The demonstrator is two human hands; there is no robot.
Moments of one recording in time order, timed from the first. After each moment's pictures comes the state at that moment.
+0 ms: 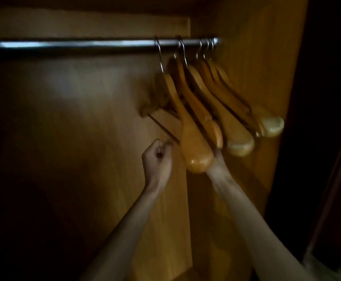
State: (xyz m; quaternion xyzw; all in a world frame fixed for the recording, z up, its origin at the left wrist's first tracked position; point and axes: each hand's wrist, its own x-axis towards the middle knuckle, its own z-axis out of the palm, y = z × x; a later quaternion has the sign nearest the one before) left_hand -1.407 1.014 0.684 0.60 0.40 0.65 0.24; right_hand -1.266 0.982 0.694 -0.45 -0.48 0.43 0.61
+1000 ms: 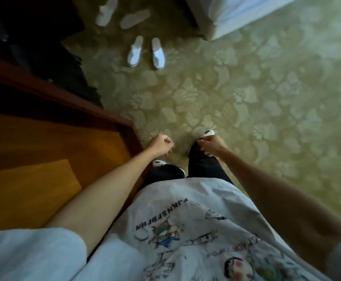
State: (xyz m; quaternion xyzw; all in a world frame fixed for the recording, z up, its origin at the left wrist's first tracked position) left_hand -1.230 0.714 0.174 0.81 0.14 -0.44 0.36; right_hand -1.241 0.491 0.177 -0.79 0.25 0.43 0.36
